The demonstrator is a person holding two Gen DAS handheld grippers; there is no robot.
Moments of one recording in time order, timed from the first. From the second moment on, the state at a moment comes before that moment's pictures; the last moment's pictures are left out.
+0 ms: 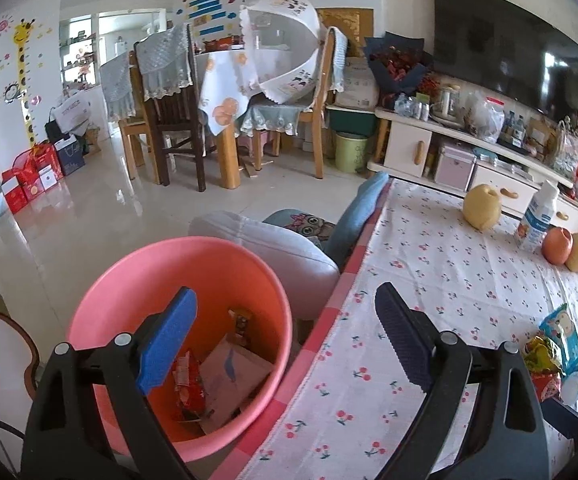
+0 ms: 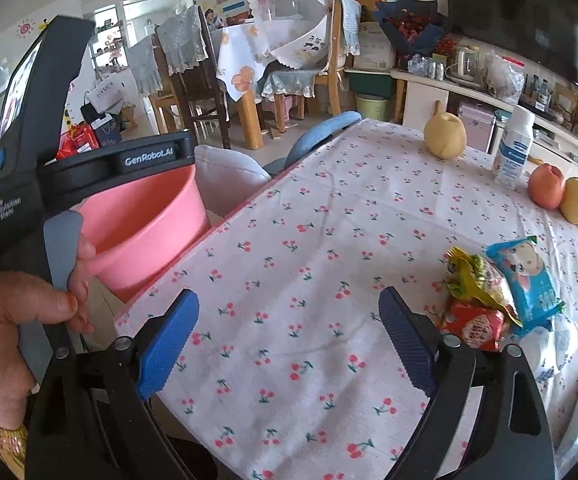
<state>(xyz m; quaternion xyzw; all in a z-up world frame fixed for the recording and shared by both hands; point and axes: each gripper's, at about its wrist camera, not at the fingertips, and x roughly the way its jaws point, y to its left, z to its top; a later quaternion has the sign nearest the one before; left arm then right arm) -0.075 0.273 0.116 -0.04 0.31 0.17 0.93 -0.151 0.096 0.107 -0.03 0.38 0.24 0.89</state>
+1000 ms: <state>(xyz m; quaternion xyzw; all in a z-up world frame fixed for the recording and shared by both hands) -0.059 0.178 0.108 0.04 0.32 0.11 0.94 -0.154 -0.005 0.114 0.06 0.38 0.20 0.90</state>
